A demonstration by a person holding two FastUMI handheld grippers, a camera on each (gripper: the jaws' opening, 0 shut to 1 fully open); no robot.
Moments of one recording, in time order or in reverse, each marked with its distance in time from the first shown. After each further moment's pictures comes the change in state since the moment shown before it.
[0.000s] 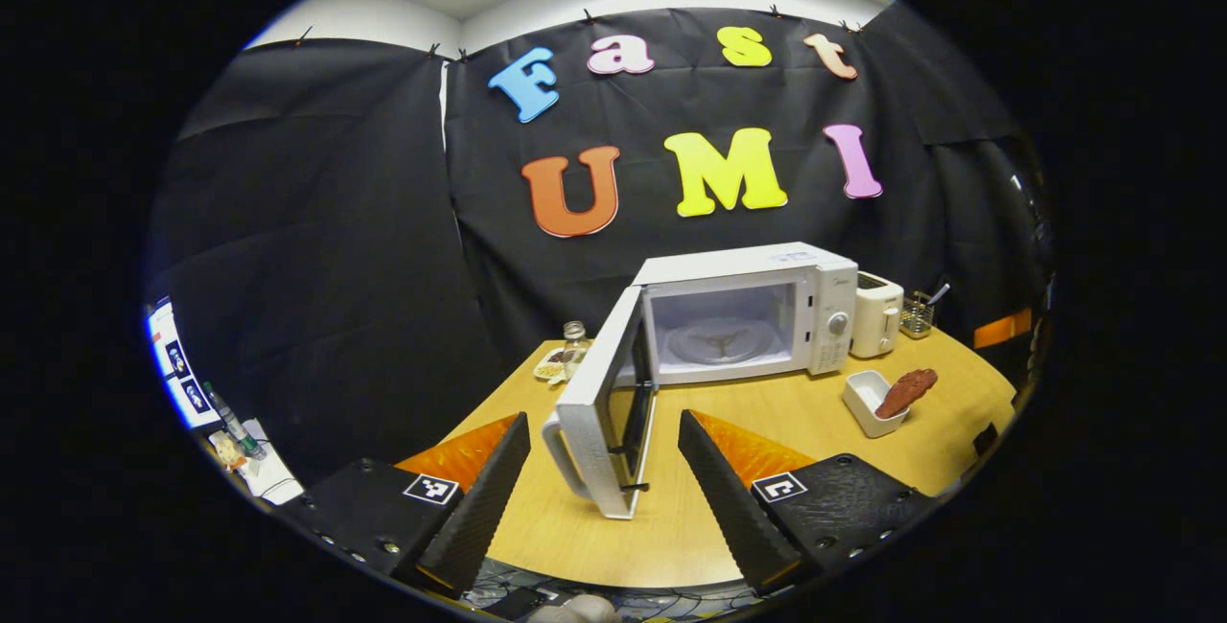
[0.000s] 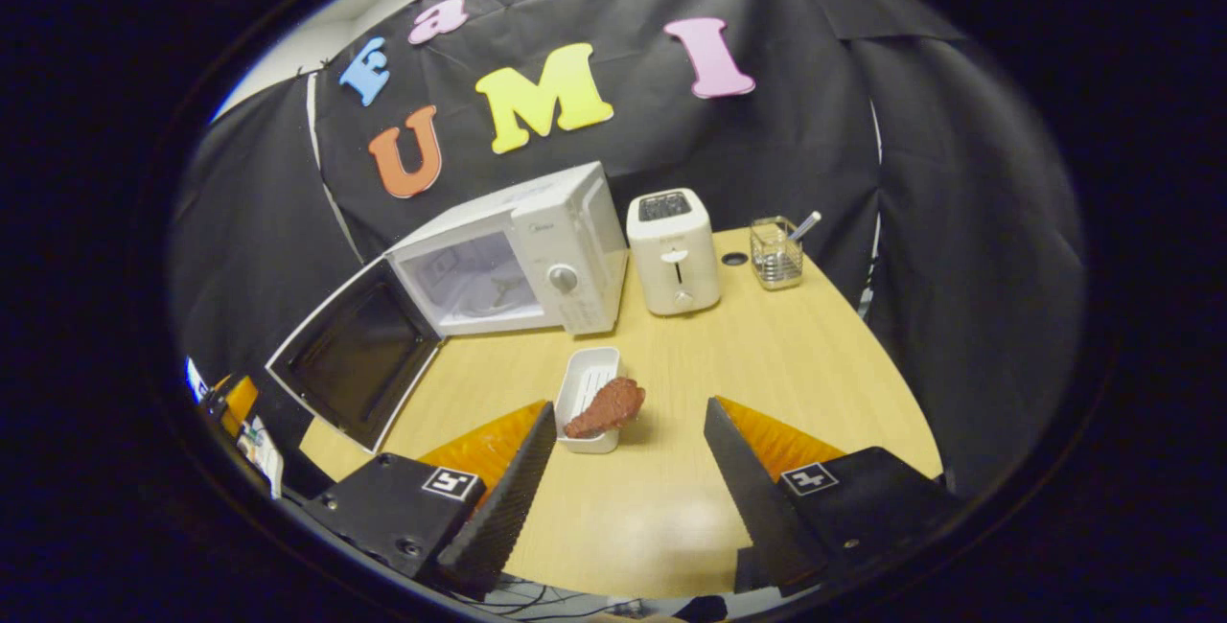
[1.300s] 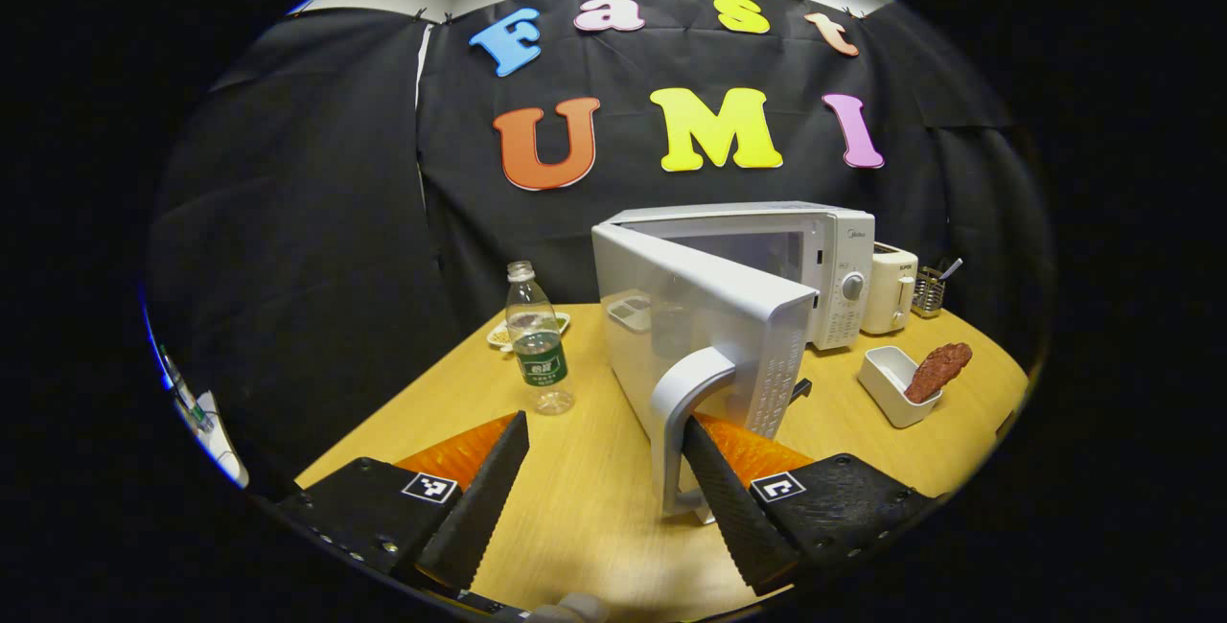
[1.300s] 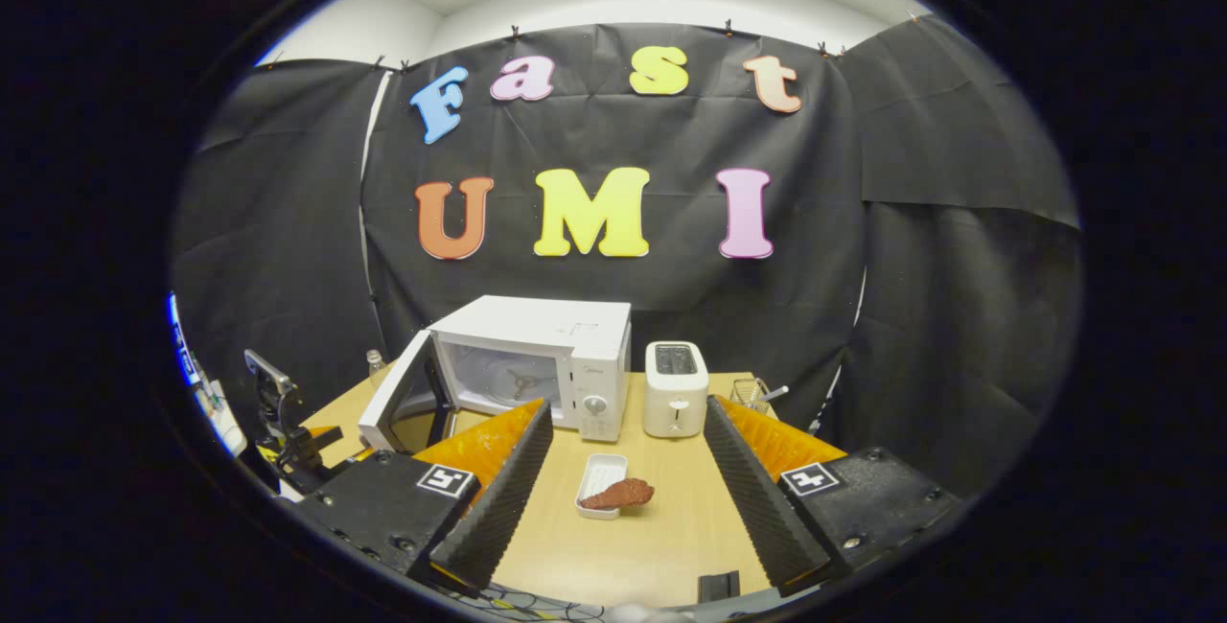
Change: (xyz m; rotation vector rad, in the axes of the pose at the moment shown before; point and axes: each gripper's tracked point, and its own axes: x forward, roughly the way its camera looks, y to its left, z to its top) left arm 0.100 0.000 -0.087 -0.015 0.080 -0.039; right arm -0.171 0.113 0.127 -0.258 -0.337 -0.149
